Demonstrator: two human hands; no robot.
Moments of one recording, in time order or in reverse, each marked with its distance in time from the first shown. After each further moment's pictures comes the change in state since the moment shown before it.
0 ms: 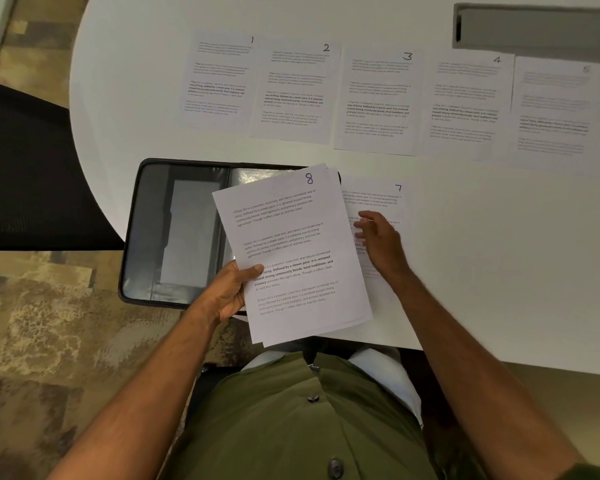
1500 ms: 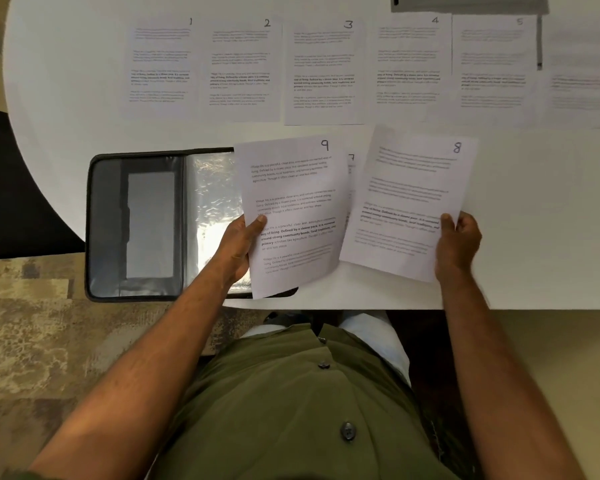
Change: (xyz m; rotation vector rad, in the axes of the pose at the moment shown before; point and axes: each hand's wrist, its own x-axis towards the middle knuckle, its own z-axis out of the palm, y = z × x) left_hand 0.010 -0.008 0.104 0.230 -0.022 0.192; right_hand -0.063 0.078 -0.166 0.198 0.710 0.216
